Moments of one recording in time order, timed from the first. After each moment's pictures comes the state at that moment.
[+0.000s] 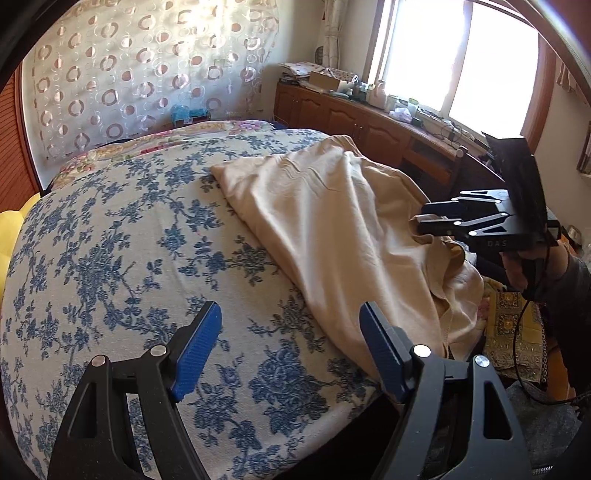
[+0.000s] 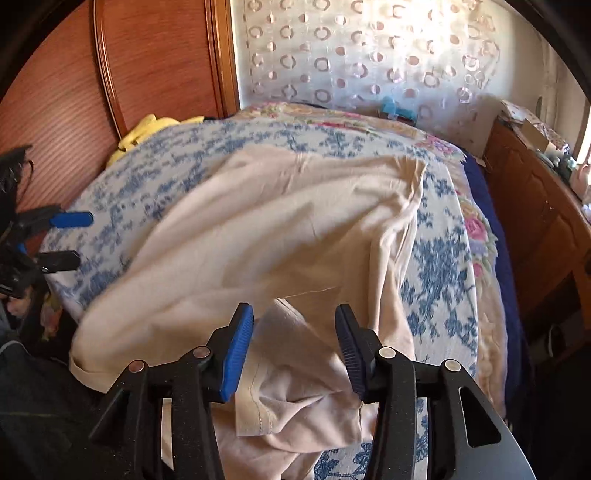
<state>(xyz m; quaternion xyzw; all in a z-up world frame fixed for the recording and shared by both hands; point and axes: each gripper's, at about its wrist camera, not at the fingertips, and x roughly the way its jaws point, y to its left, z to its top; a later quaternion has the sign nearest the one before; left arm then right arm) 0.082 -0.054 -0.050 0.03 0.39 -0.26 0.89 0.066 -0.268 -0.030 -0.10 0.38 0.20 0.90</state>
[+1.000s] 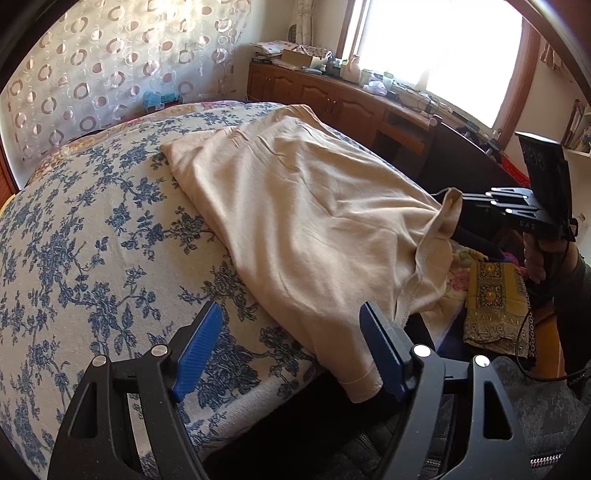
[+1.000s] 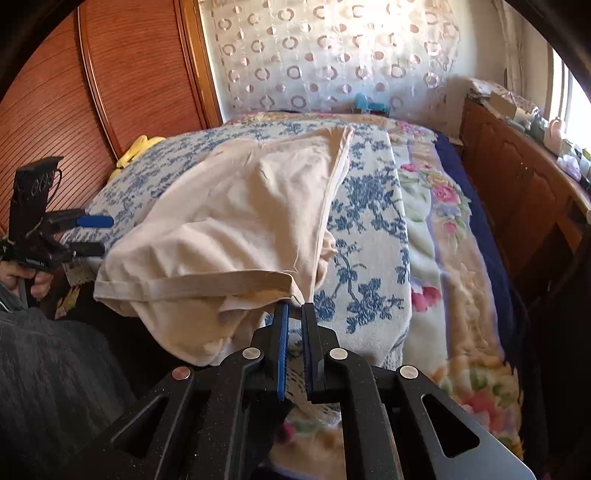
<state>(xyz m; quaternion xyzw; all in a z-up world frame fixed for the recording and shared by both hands) 0.055 -0.091 -0.060 0.05 0.42 -0.29 0.86 -0.049 -0.344 -0.007 -0.04 0.35 0.17 0.92</state>
